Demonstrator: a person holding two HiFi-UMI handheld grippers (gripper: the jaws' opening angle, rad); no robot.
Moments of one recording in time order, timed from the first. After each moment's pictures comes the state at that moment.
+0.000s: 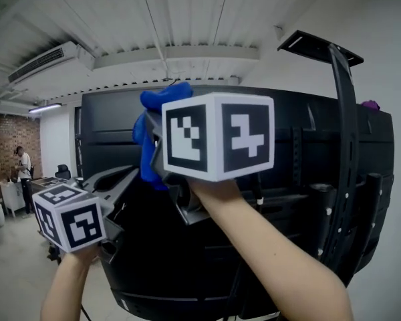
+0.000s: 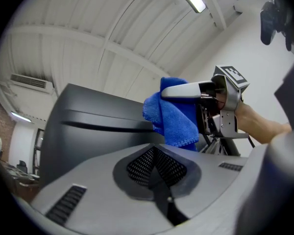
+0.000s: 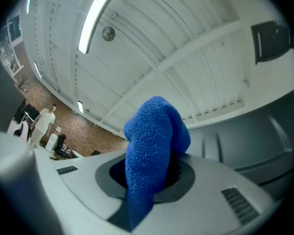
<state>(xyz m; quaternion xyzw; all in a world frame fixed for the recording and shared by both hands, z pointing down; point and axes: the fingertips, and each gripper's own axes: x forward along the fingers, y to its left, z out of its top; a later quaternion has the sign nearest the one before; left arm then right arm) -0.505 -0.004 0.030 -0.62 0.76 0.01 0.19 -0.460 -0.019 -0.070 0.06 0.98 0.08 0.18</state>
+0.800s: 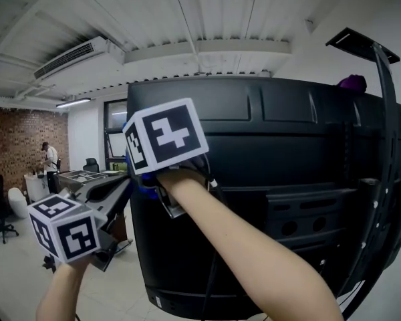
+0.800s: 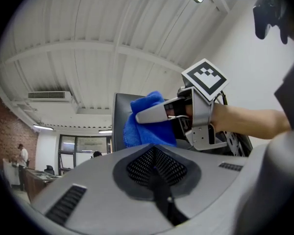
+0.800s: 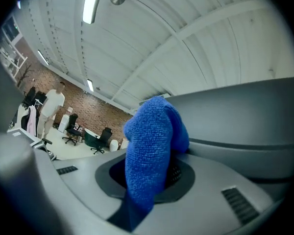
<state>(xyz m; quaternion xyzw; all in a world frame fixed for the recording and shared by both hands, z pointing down) -0.569 0.111 0.062 -0.53 0.83 -0.02 0.17 -0.609 0.079 -0.009 0.10 0.98 0.15 0.03</state>
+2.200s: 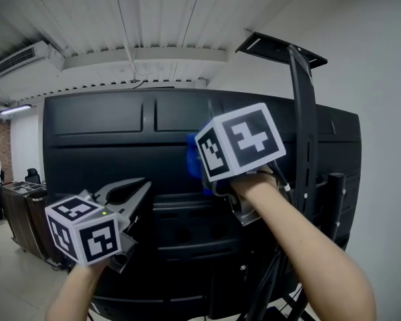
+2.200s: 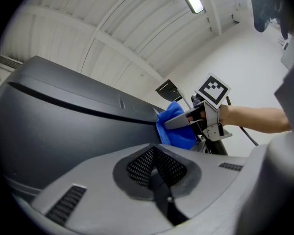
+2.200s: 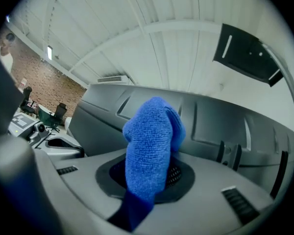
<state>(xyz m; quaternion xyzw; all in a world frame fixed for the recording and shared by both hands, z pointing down) -0.435 -0.098 0.055 -0.68 0.71 0.01 0.18 -0.391 -0.203 0.001 -0.18 0.97 0.15 -0.05</state>
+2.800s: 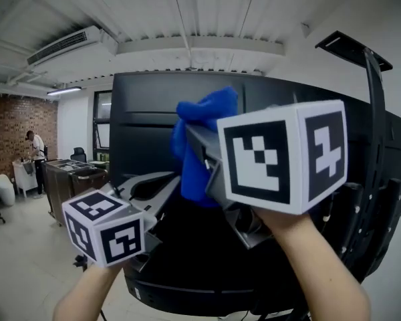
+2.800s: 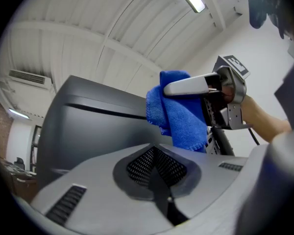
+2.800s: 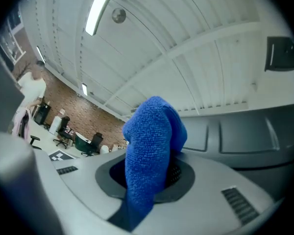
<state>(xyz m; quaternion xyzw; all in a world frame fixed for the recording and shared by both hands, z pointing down) -0.489 -0.009 0.070 -0.63 0.75 0.01 0.18 -0.445 -0.003 -0.019 0.05 0.99 0.12 0.09</state>
